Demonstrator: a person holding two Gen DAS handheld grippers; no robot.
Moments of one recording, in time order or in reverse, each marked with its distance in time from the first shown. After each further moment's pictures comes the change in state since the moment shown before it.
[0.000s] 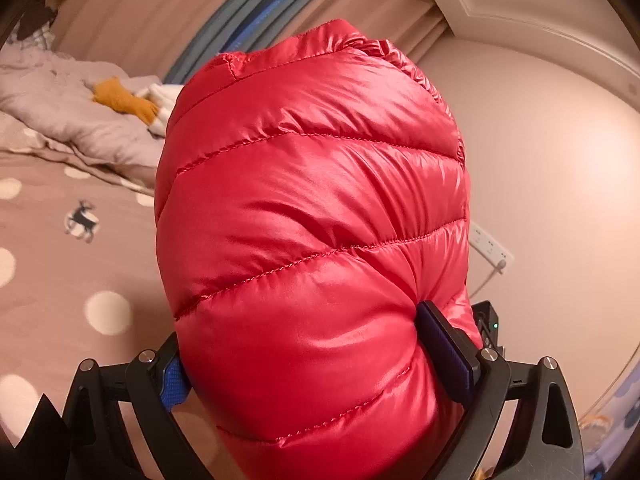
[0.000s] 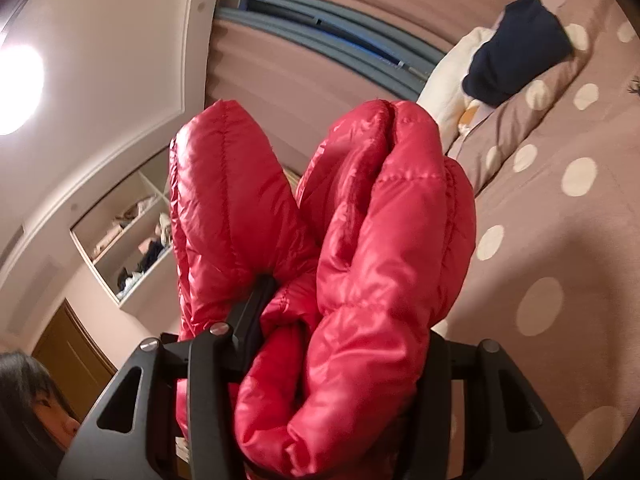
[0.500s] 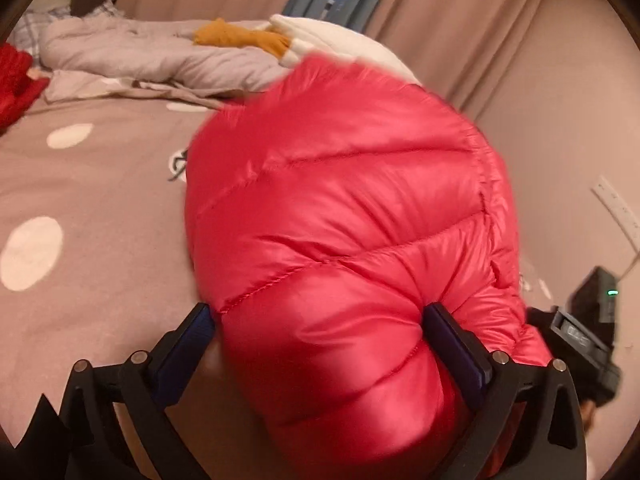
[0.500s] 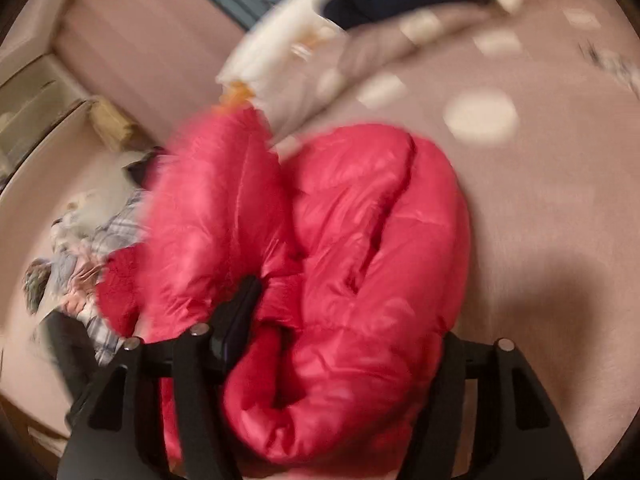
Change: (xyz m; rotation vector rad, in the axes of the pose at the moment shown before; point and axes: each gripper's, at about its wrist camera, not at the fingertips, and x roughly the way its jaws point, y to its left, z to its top) left arm 0.114 0.161 -0.030 -0.047 0.182 0.459; right arm 0.118 -0.156 -0.014 -0.013 0.196 -0.673
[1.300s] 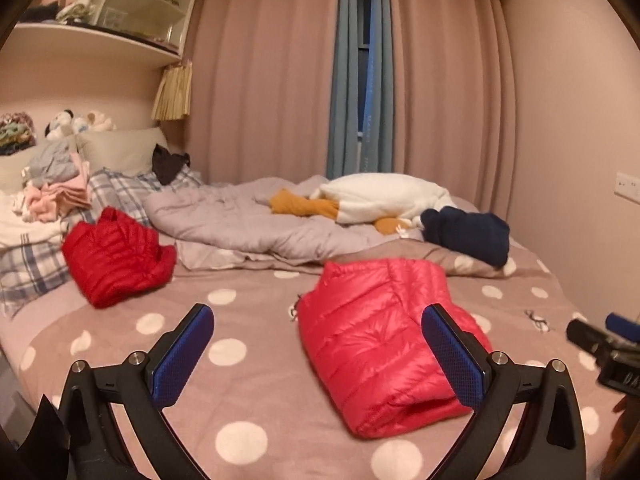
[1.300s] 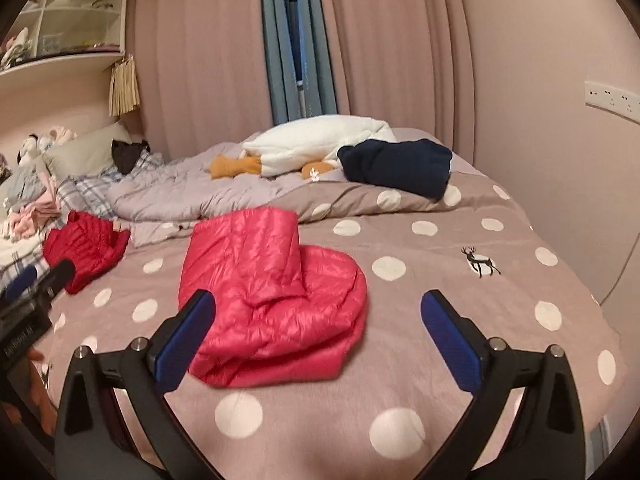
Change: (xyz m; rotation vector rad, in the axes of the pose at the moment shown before) left arm -0.198 -0.091 -0.013 0.206 -0.466 0.370; right arm -0.197 0.136 -0.021 -0.483 -0.307 -0.354
